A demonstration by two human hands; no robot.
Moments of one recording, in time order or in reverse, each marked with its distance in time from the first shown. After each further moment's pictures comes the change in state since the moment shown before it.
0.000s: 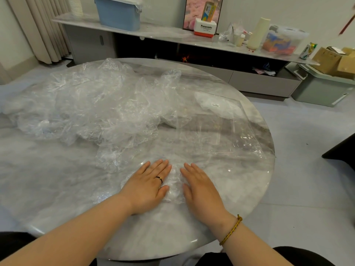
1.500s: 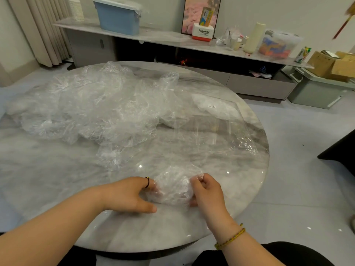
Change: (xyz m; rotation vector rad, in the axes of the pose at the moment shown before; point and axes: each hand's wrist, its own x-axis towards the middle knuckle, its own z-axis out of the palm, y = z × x) left_hand -0.042 -0.009 -0.039 -0.592 -0.325 -0.035; right_hand -0.019 -0.018 -0.020 1.017 0.164 0.588
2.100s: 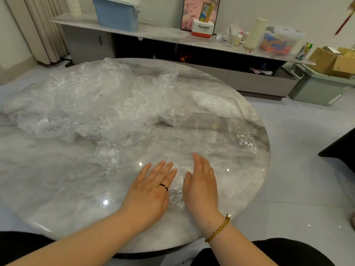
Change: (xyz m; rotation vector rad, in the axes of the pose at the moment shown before) left_hand 0.036 0.001 0.059 0.723 0.907 0.288; right_hand 0.010 -0.001 0.016 -0.898 0.201 -0.437
